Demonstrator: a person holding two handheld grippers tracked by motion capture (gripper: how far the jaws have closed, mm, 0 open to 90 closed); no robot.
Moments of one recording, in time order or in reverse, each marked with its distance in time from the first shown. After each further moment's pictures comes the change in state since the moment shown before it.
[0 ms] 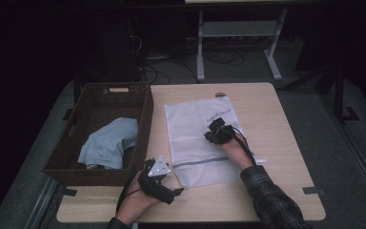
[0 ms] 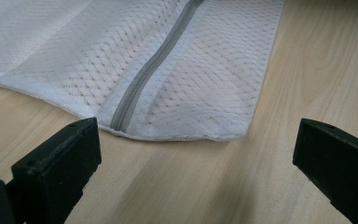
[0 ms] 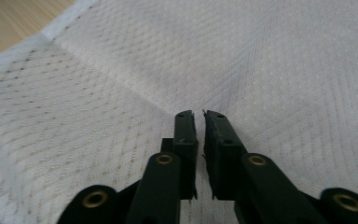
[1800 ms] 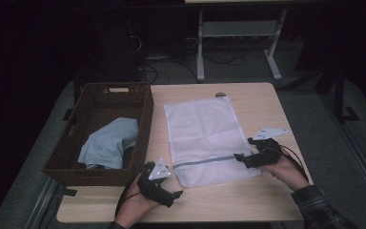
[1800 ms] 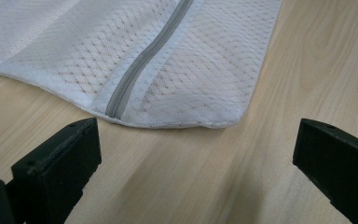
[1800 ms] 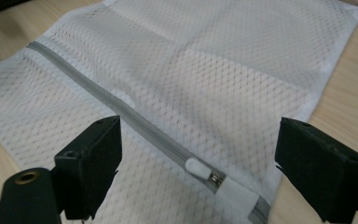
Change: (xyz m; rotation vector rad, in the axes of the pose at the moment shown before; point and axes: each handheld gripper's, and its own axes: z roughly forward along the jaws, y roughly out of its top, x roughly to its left) left arm -0.007 -0.004 -0.002 0.023 0.019 0.004; right arm -0.031 -0.093 -0.114 -0.158 0.058 -0.063
